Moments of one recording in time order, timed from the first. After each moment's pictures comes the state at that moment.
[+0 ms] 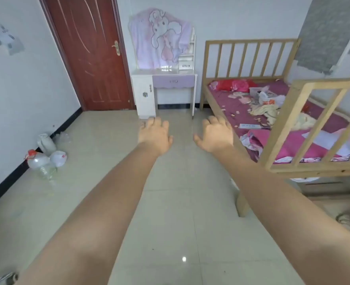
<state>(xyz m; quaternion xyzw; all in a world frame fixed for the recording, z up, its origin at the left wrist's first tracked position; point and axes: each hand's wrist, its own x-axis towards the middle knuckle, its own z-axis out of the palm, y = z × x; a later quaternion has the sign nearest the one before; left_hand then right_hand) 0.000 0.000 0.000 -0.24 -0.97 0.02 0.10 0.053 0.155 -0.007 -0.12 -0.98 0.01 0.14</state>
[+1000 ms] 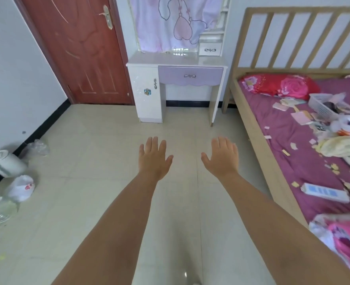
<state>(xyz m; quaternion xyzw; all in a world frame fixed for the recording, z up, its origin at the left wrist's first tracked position) -0.716 0.210 -0.115 -0.16 -0.99 0.00 -0.02 -0.679 0.394 -0.133 -0.12 -0.99 0.06 0.10</state>
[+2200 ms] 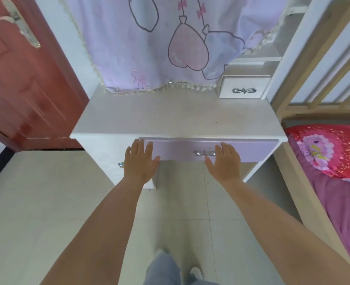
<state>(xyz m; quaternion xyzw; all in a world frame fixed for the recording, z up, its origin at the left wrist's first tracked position) -1.725 0.436 -0.165 -0.17 -0.99 -0.02 -0.01 -1.670 0.651 -0.200 -0.17 -0.97 0.14 0.06</state>
